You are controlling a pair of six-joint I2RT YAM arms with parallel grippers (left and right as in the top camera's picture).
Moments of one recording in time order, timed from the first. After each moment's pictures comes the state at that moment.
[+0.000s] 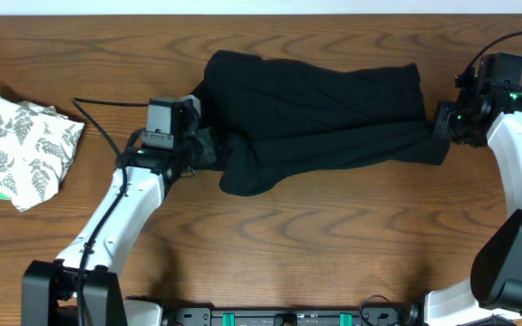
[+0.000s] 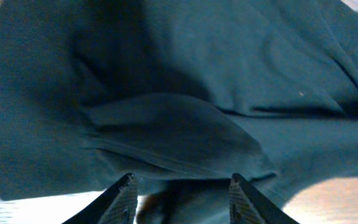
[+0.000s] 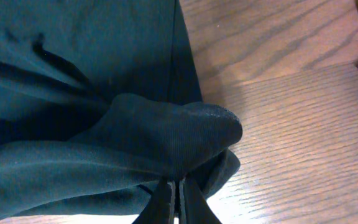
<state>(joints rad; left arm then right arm) -0.18 1.48 0.90 -0.38 0.27 -0.41 -0.21 1.71 1.33 -0.82 -0.07 0.09</state>
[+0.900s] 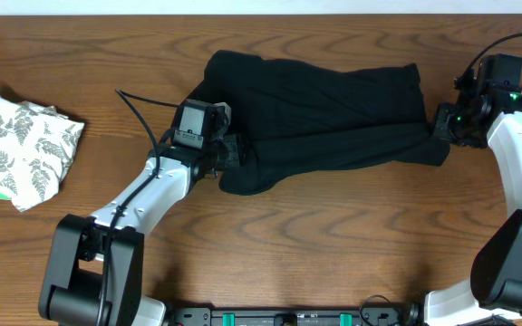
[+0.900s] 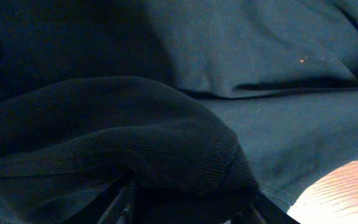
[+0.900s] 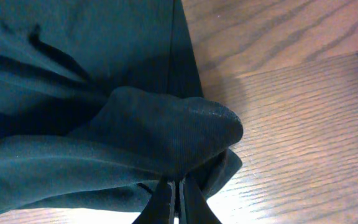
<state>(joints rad) -0.29 1.64 0.90 -0.25 0.28 -0.41 -0.21 1.71 1.33 -0.84 -0.07 0.09</state>
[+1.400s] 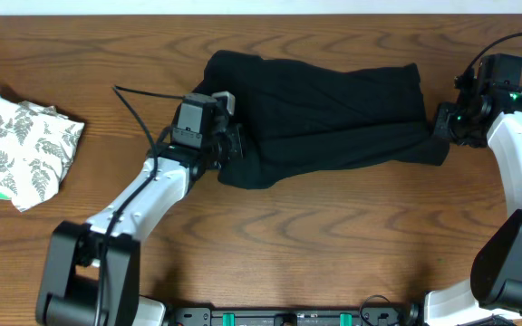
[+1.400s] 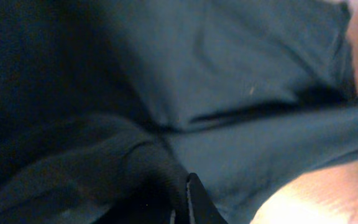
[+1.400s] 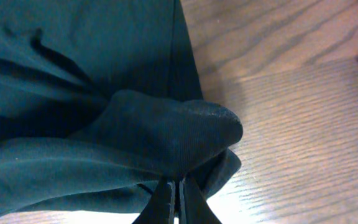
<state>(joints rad) -0.28 1.60 0.91 -0.16 0.33 -0.41 -0.21 1.71 1.33 -0.83 -0.07 0.09</state>
